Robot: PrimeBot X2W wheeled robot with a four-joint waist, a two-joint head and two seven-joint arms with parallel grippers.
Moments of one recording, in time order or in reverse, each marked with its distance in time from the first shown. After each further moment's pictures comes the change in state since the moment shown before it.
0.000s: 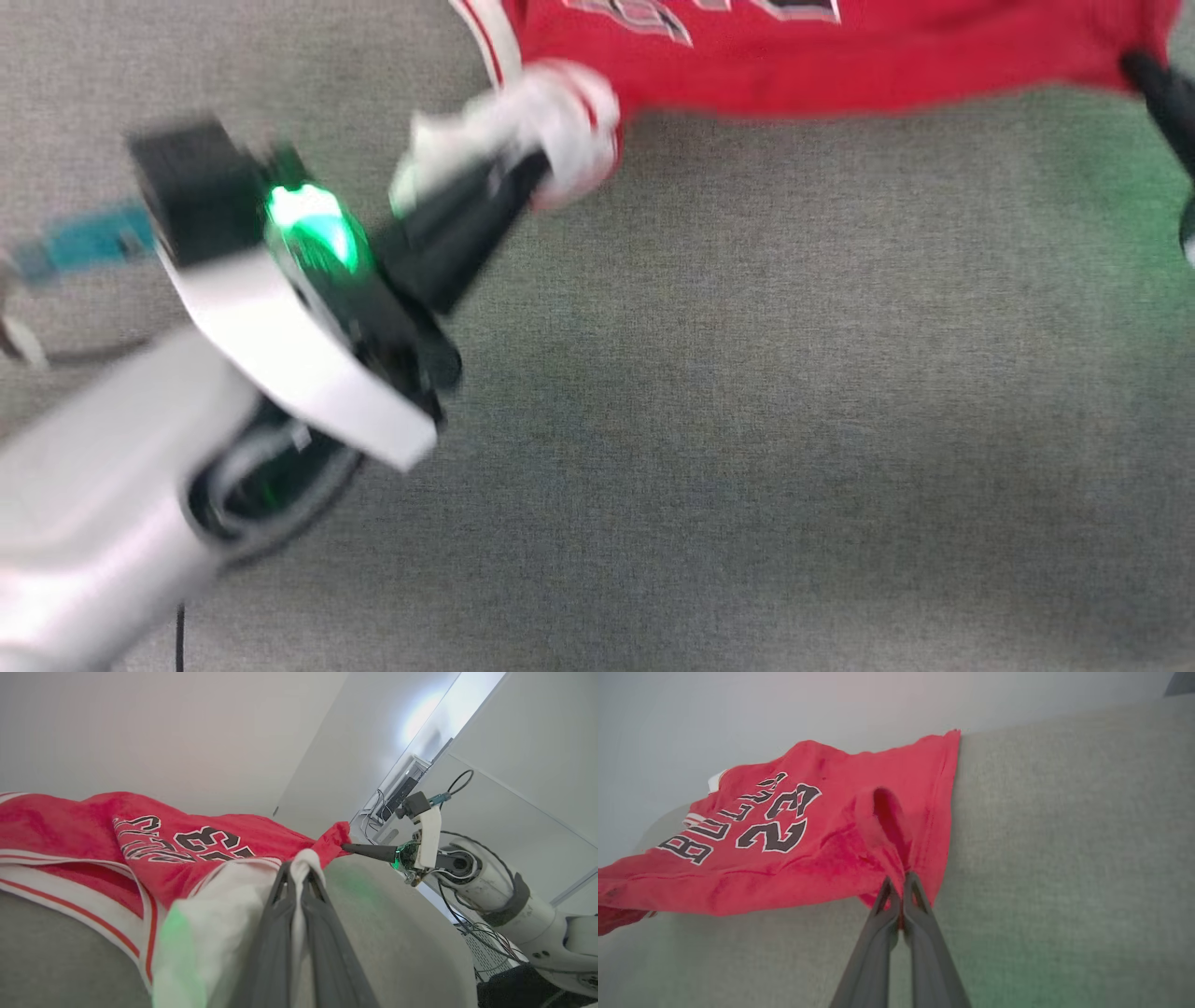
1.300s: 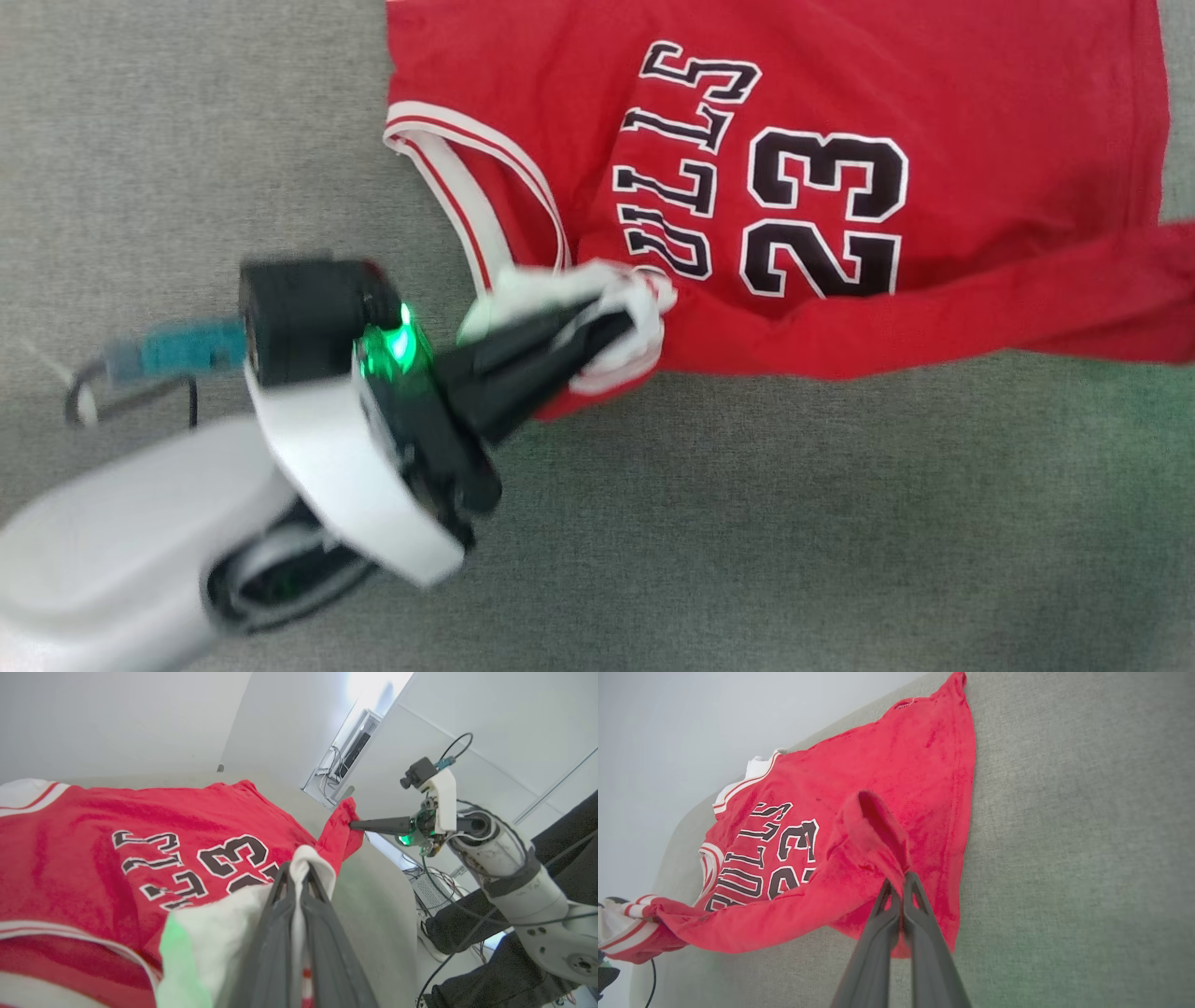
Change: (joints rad) left arm 0.056 0.075 -0.160 -0.171 0.090 0.000 0.001; right arm 0.514 0.276 -0.458 -0.594 0.030 0.000 0.374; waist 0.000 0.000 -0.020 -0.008
